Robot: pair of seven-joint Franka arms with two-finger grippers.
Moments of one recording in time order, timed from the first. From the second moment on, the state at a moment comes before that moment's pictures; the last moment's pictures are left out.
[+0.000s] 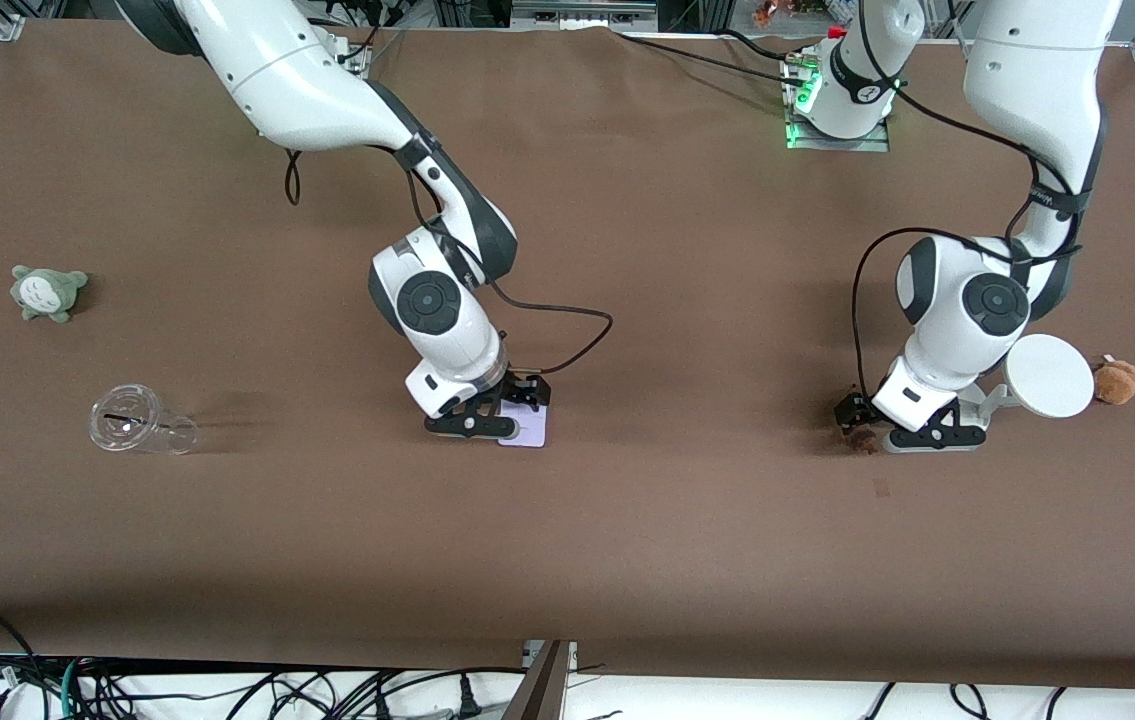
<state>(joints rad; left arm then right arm) -0.19 0.44 0.11 -1.99 -0.04 2.58 -0.11 0.49 0.83 0.13 -1.42 -0.06 2.39 0.69</state>
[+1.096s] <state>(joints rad) -0.10 -0.11 0.09 -1.72 -0.04 1.67 -0.05 0.59 0.97 0.04 -1.34 -0.11 2.51 0.69</state>
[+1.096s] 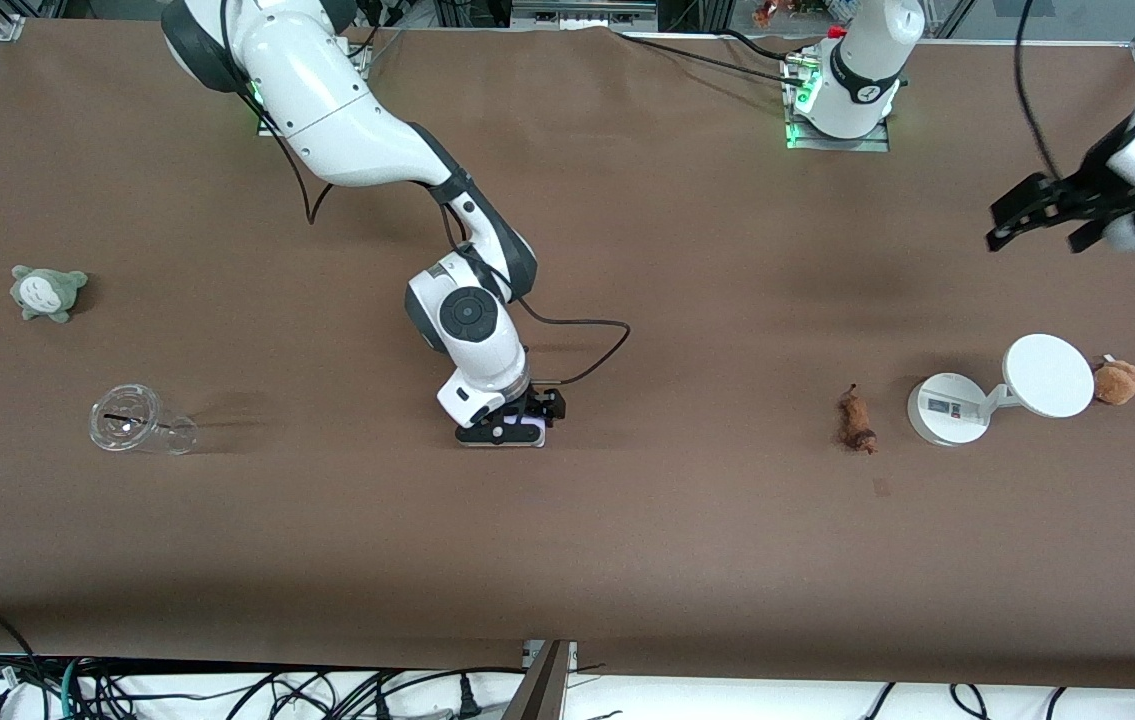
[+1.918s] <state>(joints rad) -0.09 0.08 0.06 -1.50 0.03 1.51 -0.05 0.54 0.94 0.02 -1.27 -0.15 2.33 0.55</state>
